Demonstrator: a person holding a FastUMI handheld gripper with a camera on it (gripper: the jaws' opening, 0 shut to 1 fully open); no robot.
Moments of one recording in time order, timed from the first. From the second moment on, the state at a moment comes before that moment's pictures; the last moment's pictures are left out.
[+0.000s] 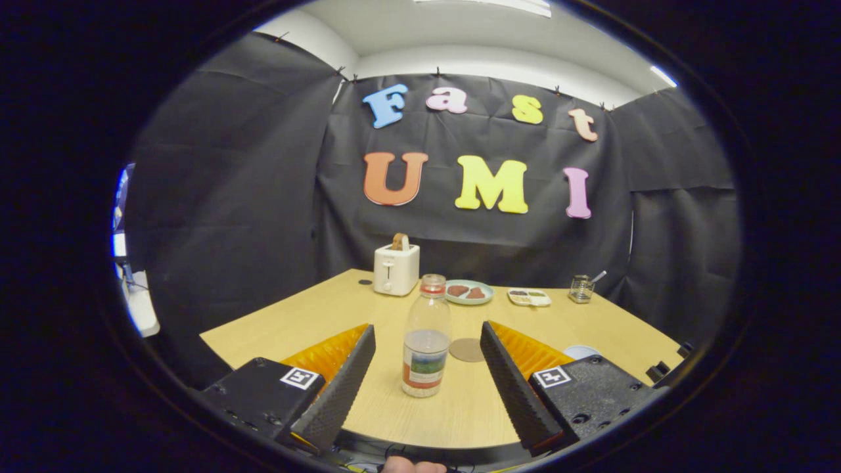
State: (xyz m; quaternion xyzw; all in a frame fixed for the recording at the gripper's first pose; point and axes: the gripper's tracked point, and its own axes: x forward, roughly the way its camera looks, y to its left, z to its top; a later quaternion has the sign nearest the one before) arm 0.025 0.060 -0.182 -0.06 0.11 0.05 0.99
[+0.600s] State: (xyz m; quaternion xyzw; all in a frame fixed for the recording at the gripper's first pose) arm 0.093 0.054 -0.274 -0.08 0.16 -0.01 0.98
